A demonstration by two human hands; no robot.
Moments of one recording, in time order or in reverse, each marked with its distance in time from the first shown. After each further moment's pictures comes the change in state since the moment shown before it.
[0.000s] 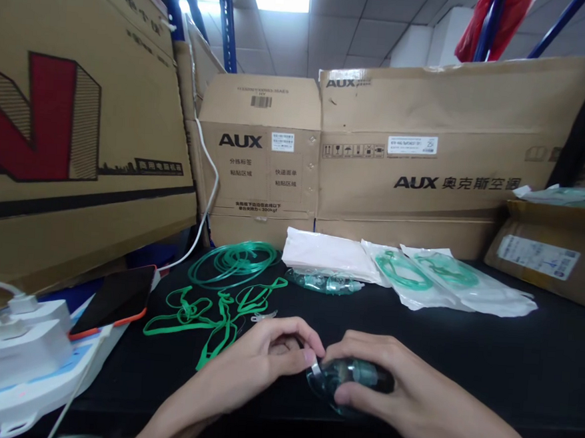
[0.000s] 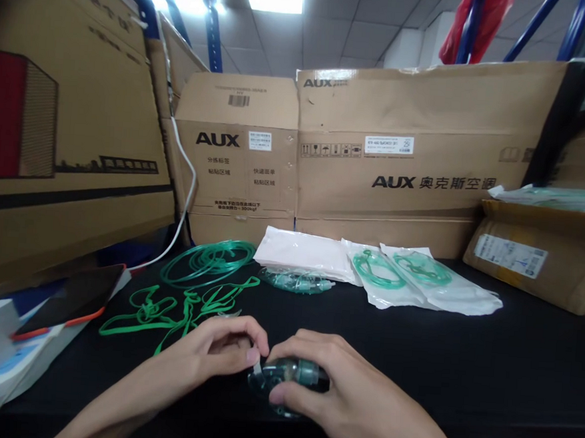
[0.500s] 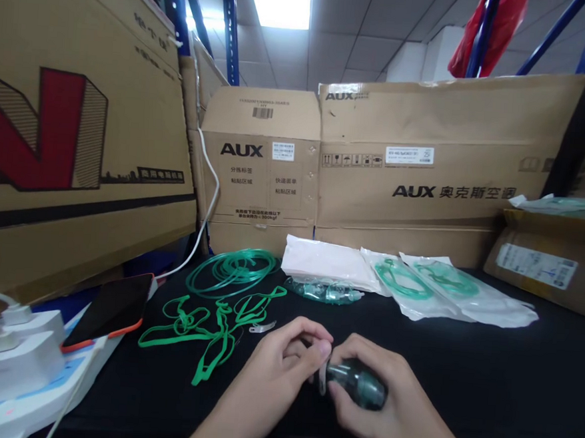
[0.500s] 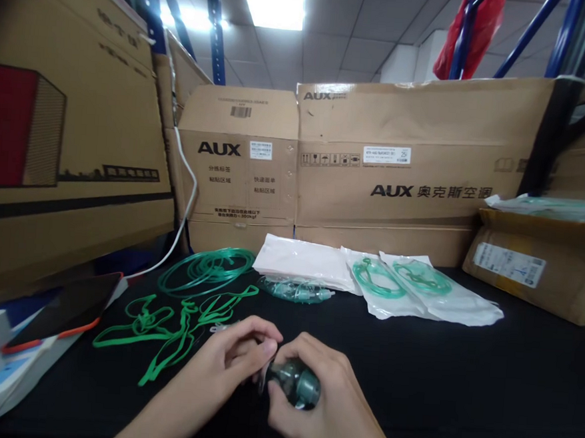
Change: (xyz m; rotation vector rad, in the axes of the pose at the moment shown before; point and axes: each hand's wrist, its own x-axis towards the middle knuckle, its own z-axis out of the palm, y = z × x) left_hand 0.016 -0.012 0.028 -0.091 0.203 0.150; right_hand 0.020 0.001 0.037 0.110 0.346 -0.255
